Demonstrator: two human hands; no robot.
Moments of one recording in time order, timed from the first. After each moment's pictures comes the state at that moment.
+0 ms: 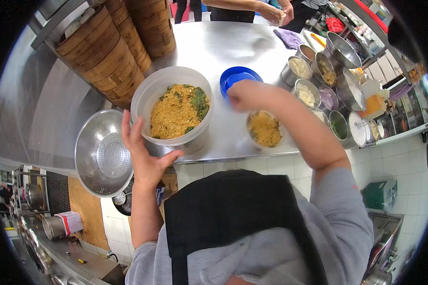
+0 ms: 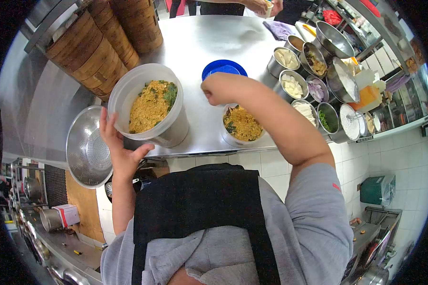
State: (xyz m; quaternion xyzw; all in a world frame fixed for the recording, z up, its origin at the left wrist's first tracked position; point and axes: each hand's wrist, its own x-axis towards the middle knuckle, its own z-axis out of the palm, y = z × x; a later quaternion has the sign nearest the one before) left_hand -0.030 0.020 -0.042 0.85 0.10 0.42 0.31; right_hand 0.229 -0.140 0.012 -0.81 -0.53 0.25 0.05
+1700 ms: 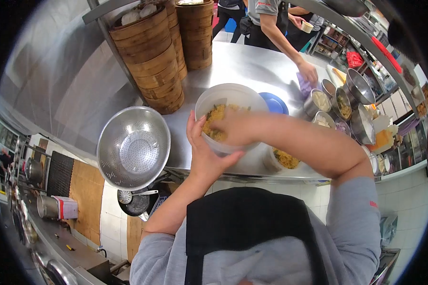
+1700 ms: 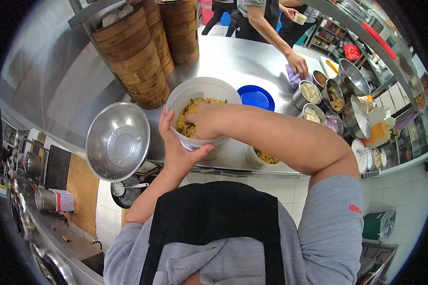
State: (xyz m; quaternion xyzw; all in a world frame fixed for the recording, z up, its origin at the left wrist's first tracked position) left_hand 0.000 -0.015 -0.038 0.82 0.11 0.42 0.38; right_hand 0.131 -0.059 0.045 -0.77 -0.58 0.25 -0.13
